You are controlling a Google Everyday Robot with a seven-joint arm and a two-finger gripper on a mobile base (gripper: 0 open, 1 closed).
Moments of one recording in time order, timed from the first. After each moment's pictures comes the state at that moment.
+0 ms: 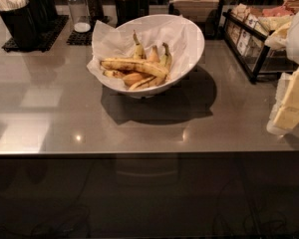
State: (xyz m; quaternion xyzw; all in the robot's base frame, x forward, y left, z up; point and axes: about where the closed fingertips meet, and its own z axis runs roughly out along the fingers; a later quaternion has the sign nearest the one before) arm 0.438 -0.217 0.976 -0.60 0.78 -0.03 0.16
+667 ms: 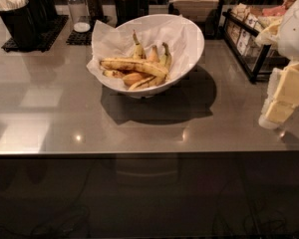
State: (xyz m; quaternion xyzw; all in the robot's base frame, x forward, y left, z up) arm 0.450 -0.209 0.976 -0.61 0.77 -0.02 0.17
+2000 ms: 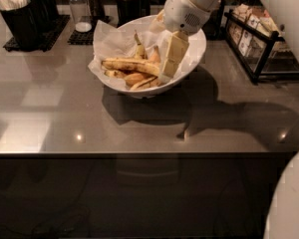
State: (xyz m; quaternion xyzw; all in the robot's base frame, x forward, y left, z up) arm 0.597 -0.026 0.938 -0.72 0.64 0.15 0.21
